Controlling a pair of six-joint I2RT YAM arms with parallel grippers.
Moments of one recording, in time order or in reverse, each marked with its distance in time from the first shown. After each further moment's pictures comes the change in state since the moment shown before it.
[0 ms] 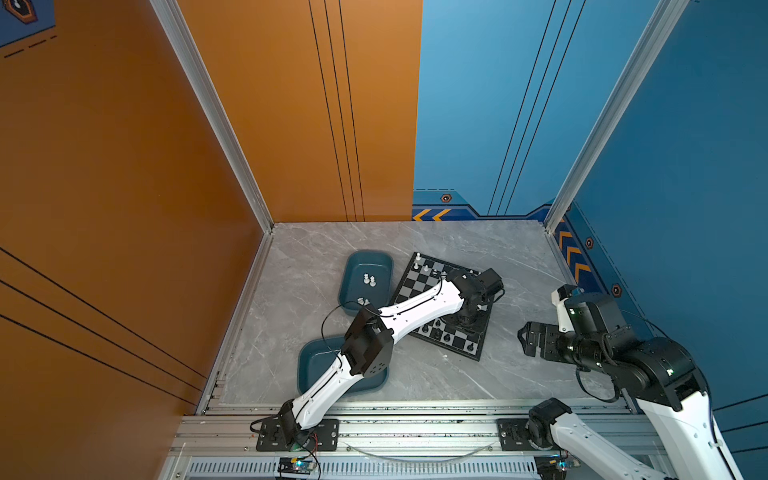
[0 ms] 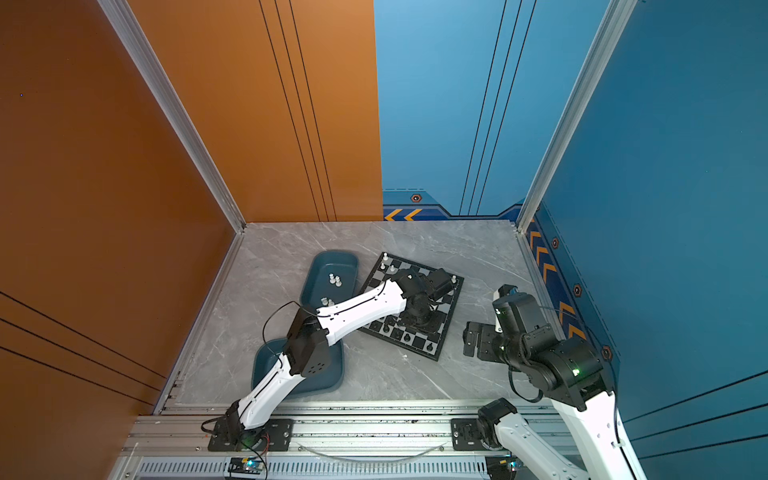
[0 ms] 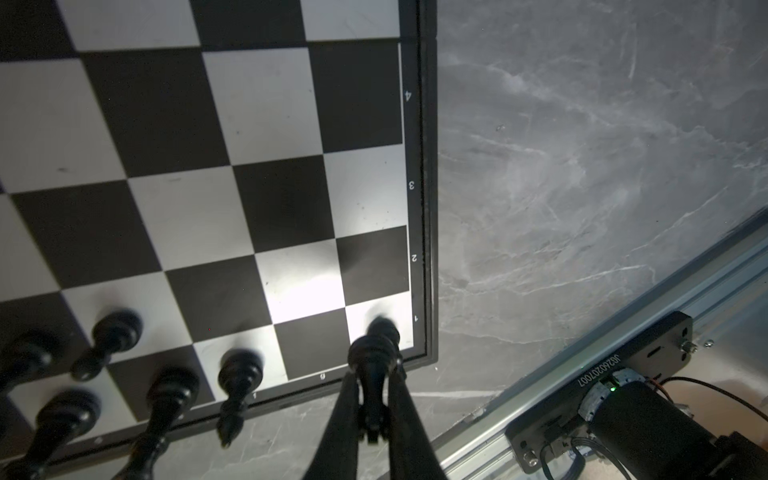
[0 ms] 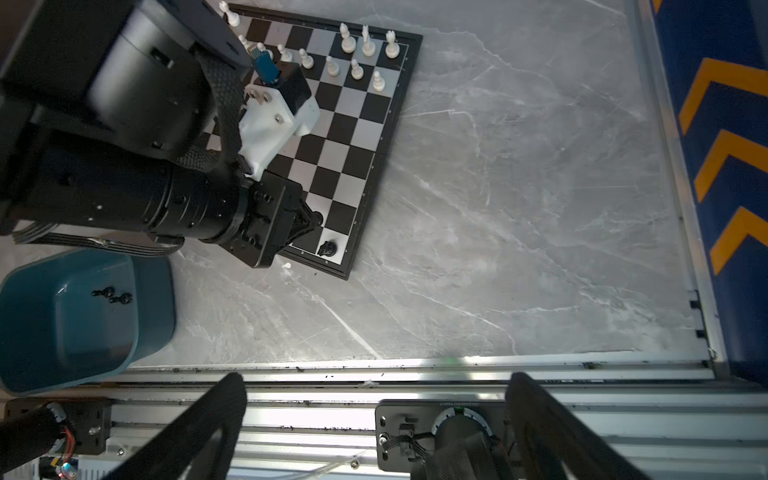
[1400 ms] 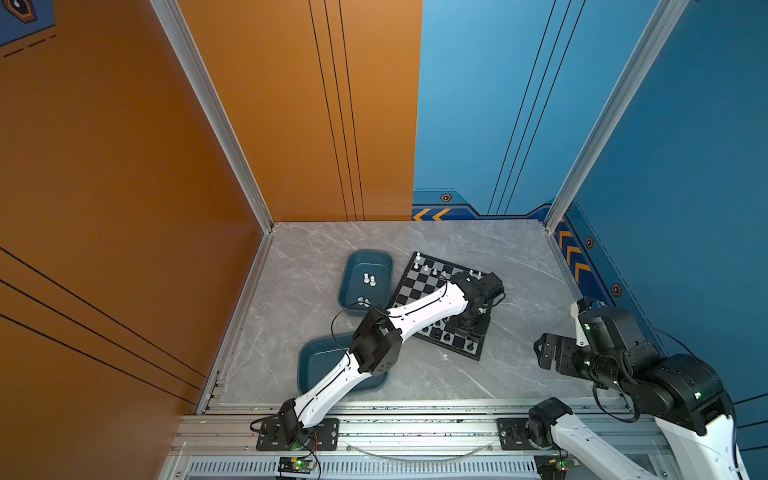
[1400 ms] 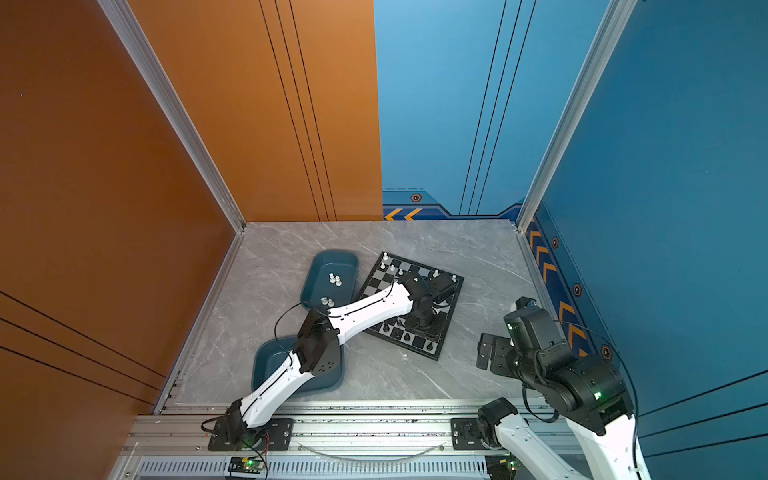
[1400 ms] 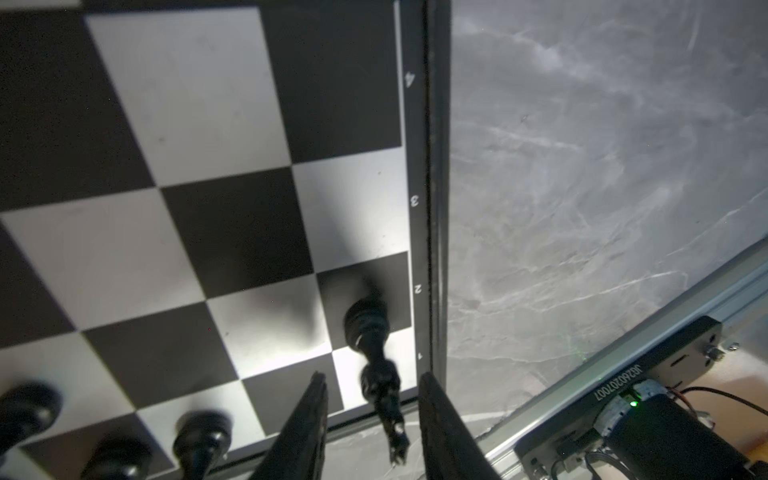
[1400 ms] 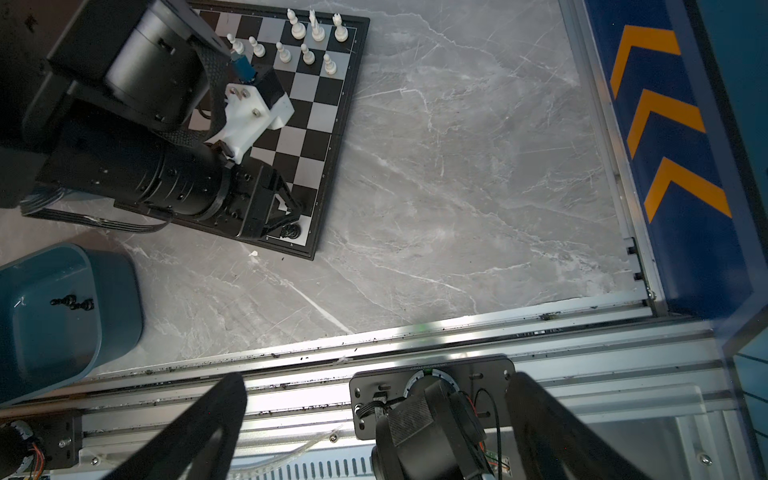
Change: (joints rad) left arm -0.004 0.059 0.025 -0.023 0.016 0.021; right arm -0.001 -0.056 0.026 -0.122 0.059 0.053
